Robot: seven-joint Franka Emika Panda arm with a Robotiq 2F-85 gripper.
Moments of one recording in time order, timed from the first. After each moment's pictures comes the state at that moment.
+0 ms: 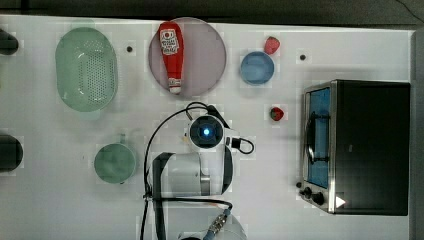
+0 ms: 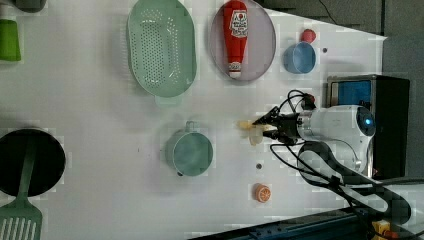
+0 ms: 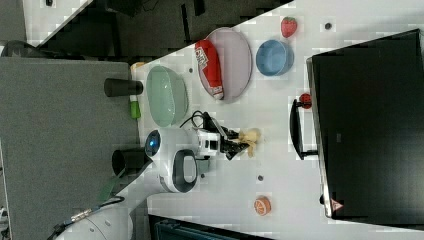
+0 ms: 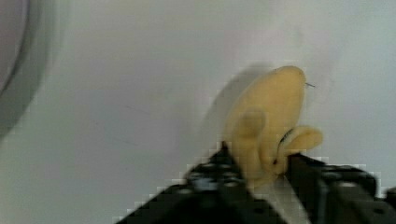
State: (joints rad) arm -0.01 0.37 0.06 -2.42 0.00 1.12 0.21
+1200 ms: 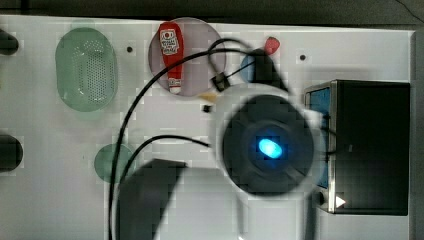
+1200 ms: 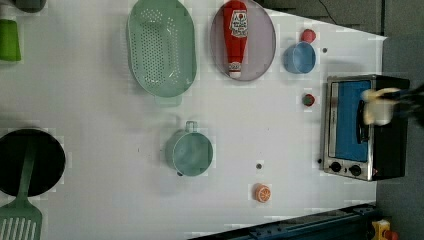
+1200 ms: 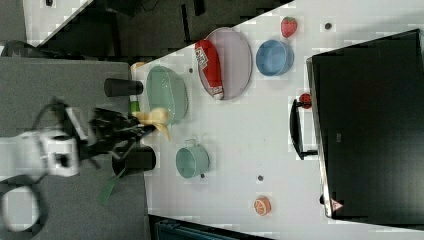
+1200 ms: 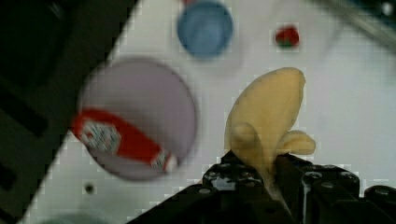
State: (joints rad) arm -0.02 -0.20 -0.02 -1.97 -0.03 0.38 0.22
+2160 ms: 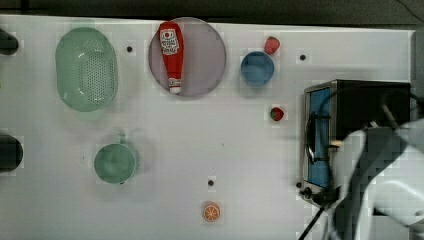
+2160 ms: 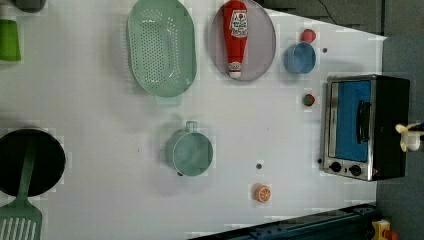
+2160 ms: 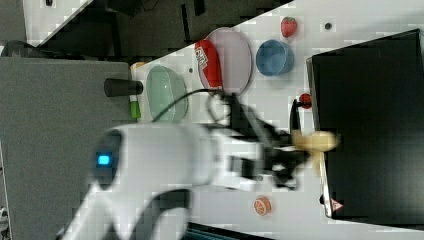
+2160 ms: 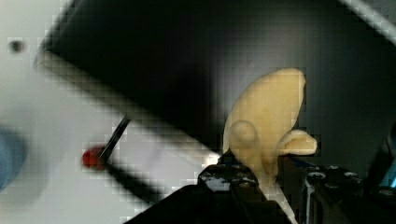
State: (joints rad) arm -0.06 0.12 -0.58 -1.91 -0.09 0.43 -0.34
